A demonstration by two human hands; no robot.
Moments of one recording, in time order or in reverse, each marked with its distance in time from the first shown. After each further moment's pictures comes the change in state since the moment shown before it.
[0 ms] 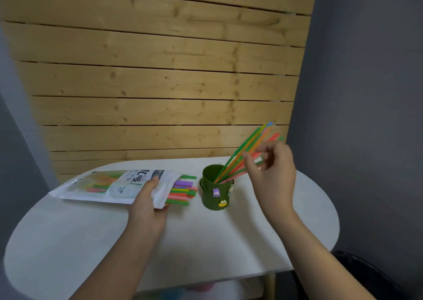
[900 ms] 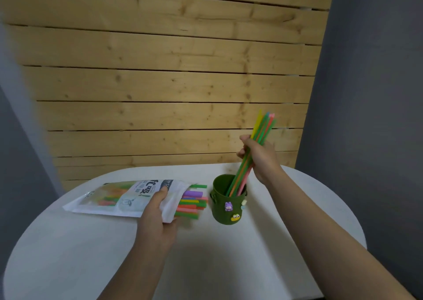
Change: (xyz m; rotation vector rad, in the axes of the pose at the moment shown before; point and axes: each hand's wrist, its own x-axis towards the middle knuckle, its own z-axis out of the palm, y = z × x) left_hand 0.014 -0.006 0.000 0.005 -0.019 -0.029; right_hand 0.078 0.055 0.081 0.603 -0.310 0.695
